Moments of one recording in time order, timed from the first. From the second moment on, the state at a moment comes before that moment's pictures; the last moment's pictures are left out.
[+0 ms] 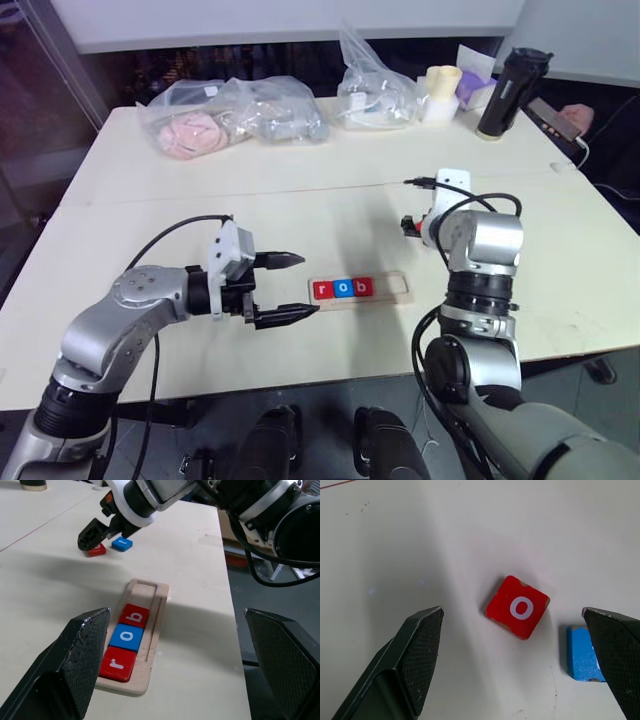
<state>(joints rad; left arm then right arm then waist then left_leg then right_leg) -0.29 0.68 -0.02 -0.45 -0.67 0.63 -0.96 -0.92 -0.04 -0.39 0.17 -0.16 1.33 -0.08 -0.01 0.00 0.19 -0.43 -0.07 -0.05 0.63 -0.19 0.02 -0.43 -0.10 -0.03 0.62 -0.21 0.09</state>
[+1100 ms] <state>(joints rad) -0.28 0.68 -0.02 -0.45 -0.66 0.62 -0.94 -0.98 -0.06 -0.35 0.33 -0.01 1.27 -0.19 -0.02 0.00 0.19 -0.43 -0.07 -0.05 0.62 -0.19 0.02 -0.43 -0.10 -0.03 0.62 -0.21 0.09</state>
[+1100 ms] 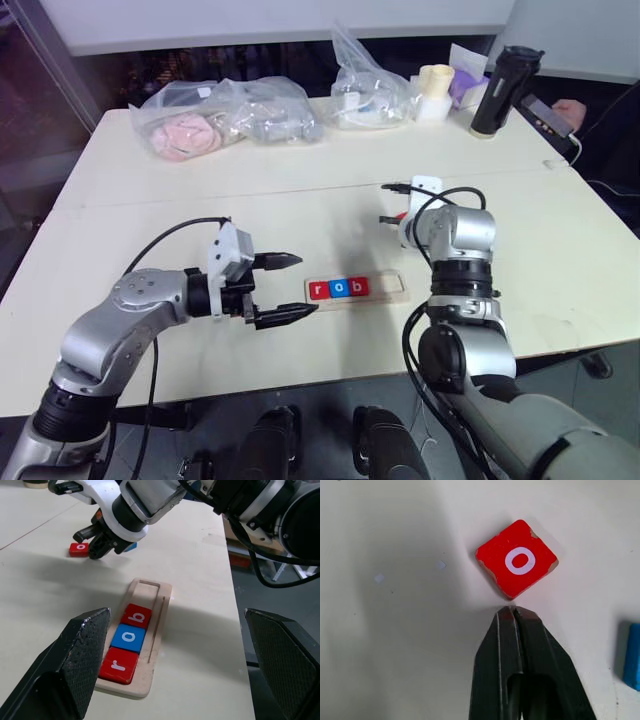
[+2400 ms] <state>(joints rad) -0.28 0.67 -0.03 -0.43 -0.64 0.60 -0.97 -0.88 -0.34 0.10 0.40 0.01 0.97 0.28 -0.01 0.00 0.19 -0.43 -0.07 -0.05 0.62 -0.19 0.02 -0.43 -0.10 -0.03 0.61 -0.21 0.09</state>
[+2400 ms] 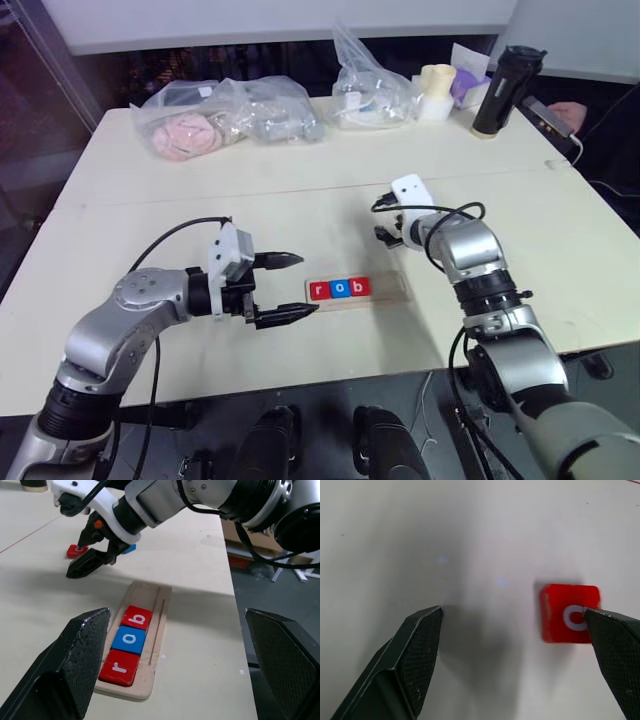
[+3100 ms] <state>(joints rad) -0.29 0.65 -0.03 -0.43 -0.64 0.60 -0.96 -0.92 -0.40 0.03 0.67 0.05 0.71 0.47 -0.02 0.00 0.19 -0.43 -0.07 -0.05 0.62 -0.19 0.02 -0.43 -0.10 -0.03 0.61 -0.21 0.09</state>
